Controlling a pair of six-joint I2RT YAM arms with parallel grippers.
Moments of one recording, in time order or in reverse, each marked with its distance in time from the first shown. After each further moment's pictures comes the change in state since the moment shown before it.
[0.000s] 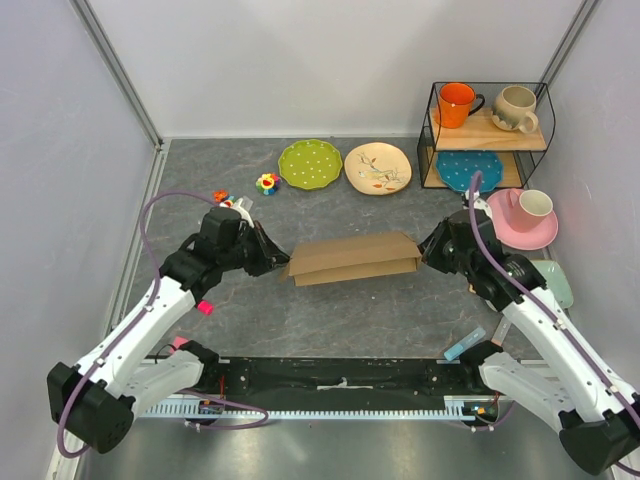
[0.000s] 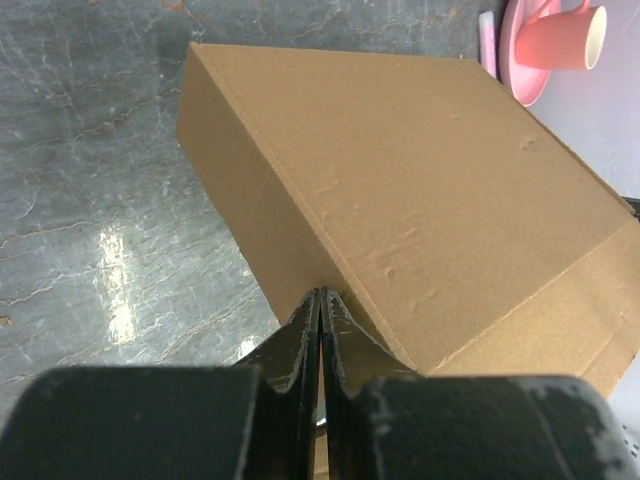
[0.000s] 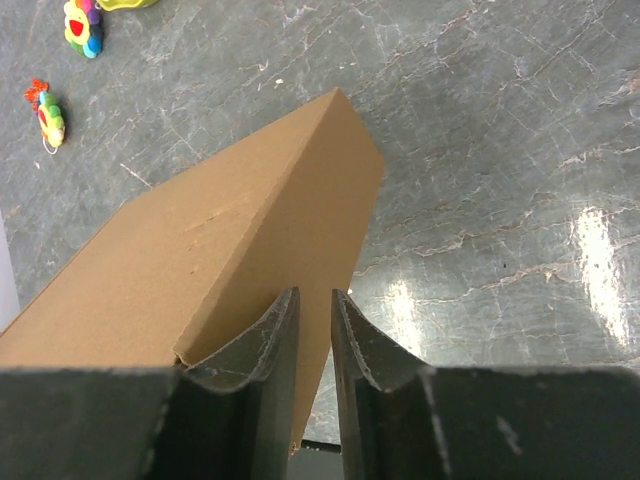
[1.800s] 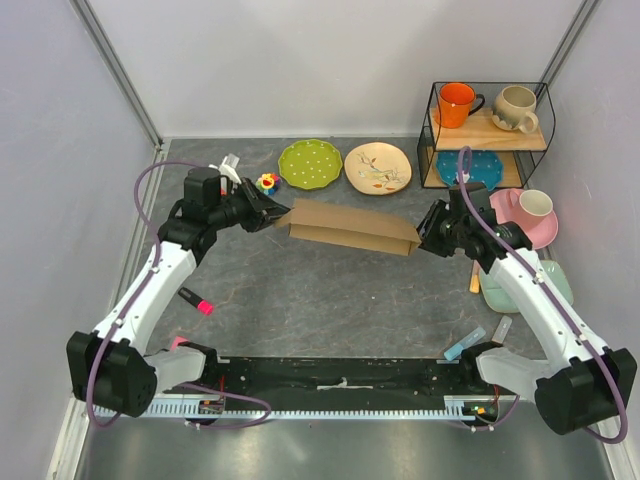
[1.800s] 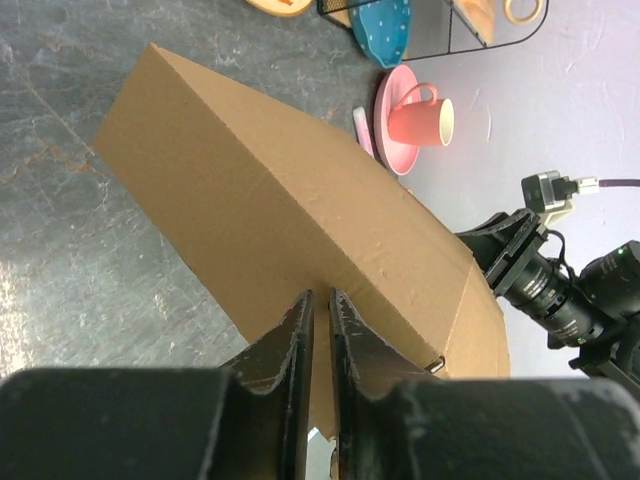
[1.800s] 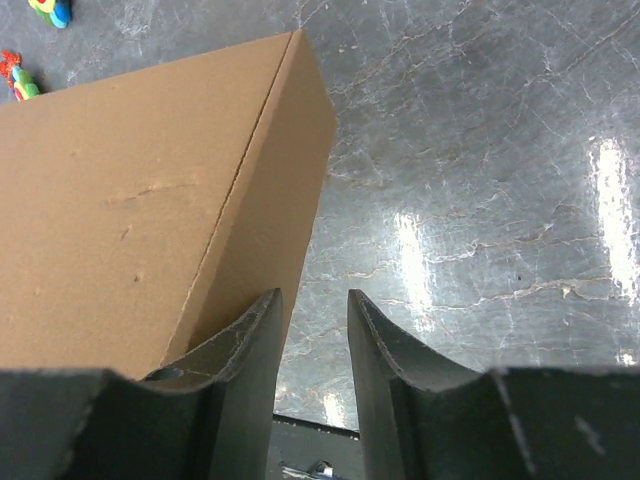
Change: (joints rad) left arm 0.211 0.235 0.183 0.218 0.243 -0.032; right arm -0.174 0.249 0.101 0.017 -0.233 -0.087
